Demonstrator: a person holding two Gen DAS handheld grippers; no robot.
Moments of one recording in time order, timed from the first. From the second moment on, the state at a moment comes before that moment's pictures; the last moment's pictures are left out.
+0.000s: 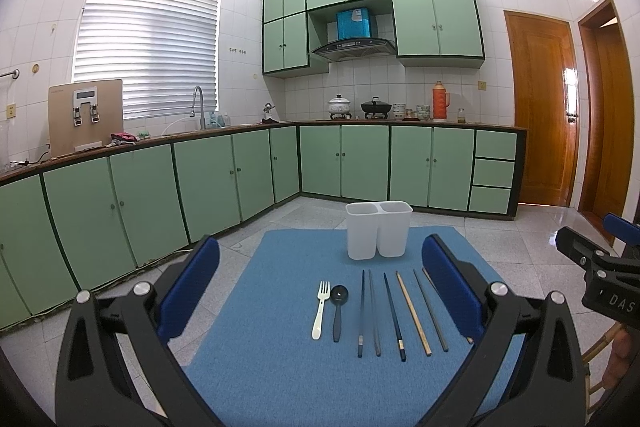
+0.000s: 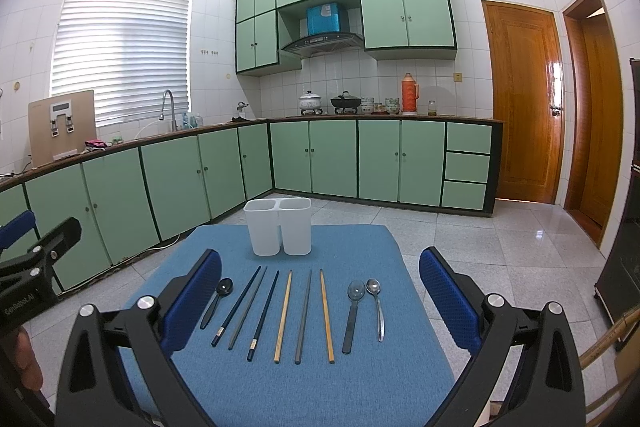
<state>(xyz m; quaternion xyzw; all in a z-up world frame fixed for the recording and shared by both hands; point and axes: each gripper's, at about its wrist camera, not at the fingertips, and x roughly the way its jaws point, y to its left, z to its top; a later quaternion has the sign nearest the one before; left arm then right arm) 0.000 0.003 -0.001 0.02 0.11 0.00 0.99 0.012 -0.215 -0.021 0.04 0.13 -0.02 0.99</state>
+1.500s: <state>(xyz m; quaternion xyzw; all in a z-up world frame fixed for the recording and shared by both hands) 0.223 0.044 -0.102 0.01 0.33 0.02 0.94 0.183 -0.269 -0.083 0.05 0.25 -0.05 0.96</state>
